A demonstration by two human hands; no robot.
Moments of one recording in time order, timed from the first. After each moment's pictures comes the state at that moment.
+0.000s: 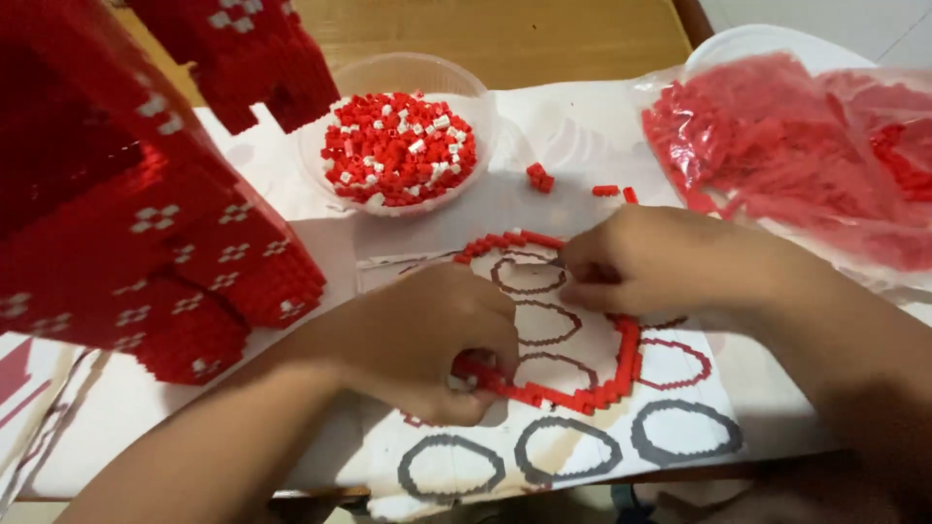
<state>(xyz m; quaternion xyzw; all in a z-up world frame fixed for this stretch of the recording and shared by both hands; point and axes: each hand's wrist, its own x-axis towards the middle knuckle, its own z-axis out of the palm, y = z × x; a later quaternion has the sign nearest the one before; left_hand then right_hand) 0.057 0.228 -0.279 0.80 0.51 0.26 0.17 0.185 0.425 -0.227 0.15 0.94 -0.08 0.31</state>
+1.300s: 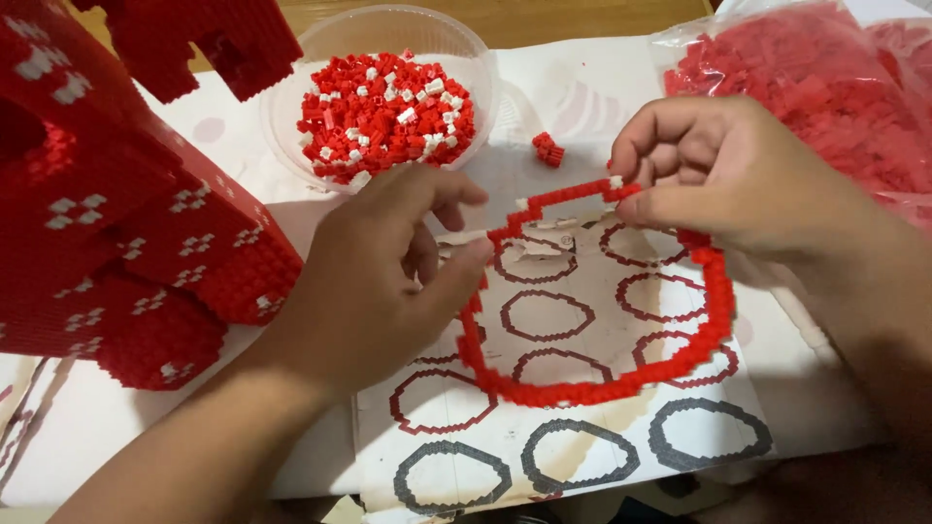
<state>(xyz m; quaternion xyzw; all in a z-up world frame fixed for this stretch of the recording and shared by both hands) 0.063 0.218 -0.261 0.52 0.74 0.43 0.10 0.202 0.468 -0.267 0.20 0.79 -0.57 -0.09</state>
